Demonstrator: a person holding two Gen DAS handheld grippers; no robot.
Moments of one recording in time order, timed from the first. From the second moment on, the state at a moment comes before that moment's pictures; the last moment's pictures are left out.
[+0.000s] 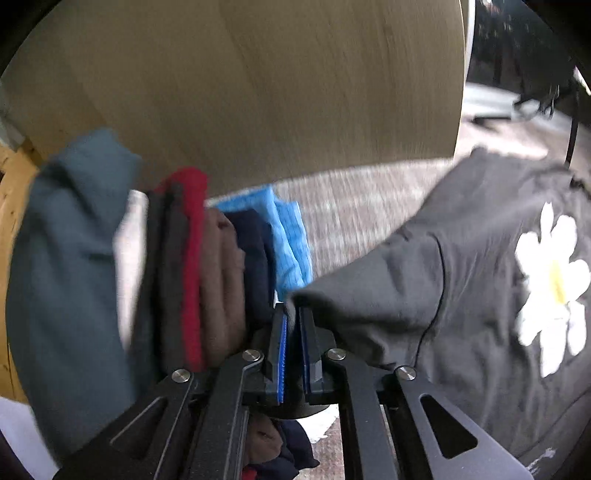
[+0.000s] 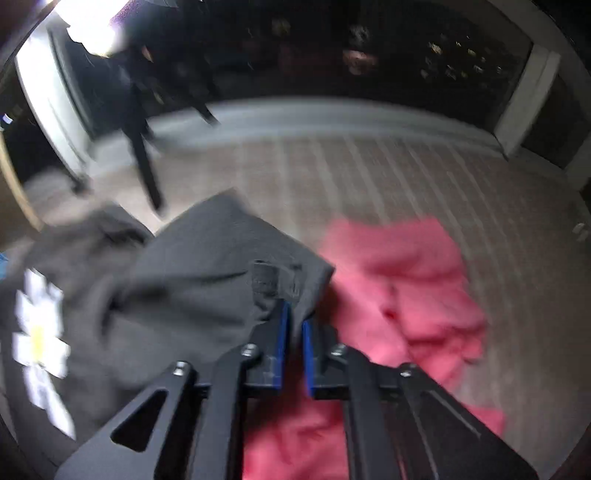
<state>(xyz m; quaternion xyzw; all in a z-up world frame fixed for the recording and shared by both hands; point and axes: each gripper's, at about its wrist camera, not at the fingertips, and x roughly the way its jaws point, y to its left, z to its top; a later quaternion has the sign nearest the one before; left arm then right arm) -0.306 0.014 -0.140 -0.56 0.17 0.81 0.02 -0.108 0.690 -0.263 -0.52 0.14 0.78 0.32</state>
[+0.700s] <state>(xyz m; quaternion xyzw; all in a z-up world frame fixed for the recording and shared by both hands) -0.342 0.089 -0.150 -0.56 0.14 0.80 0.14 -0.191 0.712 -0.298 -0.52 0.17 0.82 0.16</state>
